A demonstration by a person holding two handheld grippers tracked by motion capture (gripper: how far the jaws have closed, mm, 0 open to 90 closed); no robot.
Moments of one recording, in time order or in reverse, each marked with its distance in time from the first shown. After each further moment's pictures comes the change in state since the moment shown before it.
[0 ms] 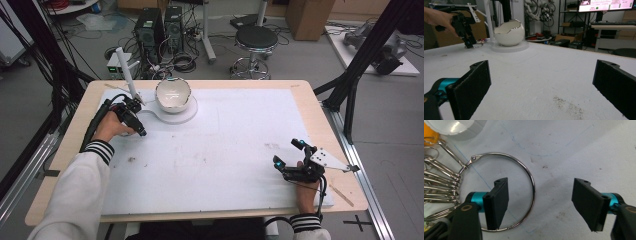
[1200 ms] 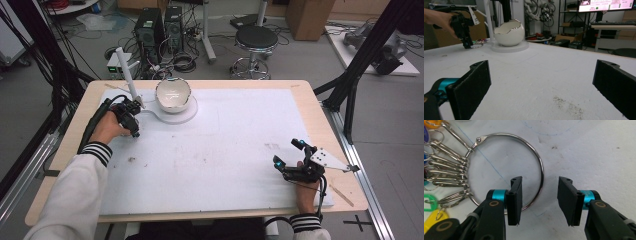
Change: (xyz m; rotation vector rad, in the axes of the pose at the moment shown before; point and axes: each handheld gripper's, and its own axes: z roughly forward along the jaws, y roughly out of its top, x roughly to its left) left arm 0.000 -0.001 -0.001 0.113 0.058 0.049; right arm 0.000 0.000 0.000 -0.001 0.000 0.001
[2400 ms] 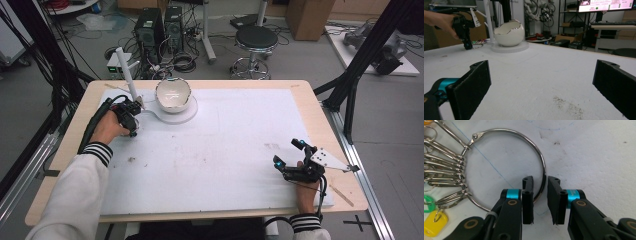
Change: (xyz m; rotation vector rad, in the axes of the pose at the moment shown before) left arm 0.004 0.003 0.005 0.048 -0.020 0.018; right arm 0.000 0.000 0.000 0.001 0.000 0.010
